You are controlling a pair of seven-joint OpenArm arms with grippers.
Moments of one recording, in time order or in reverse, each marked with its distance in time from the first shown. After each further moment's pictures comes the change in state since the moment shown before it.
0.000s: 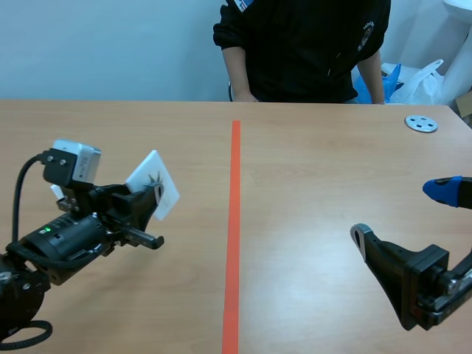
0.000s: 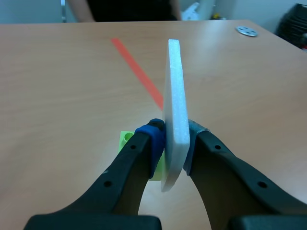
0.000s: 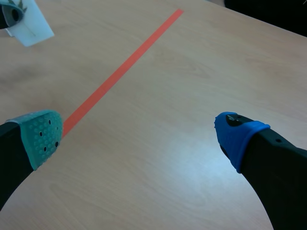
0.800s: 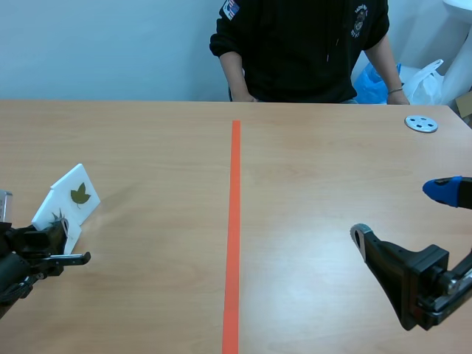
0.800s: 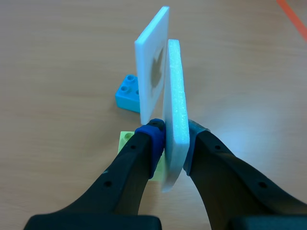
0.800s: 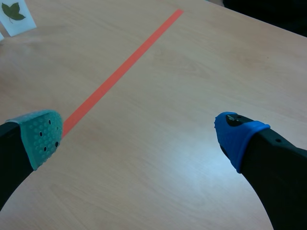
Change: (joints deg) left arm 3.2 0.6 -10.9 -12.4 -4.3 12.1 -4.3; right arm 0.0 0.0 0.0 0.0 0.0 0.0 0.0
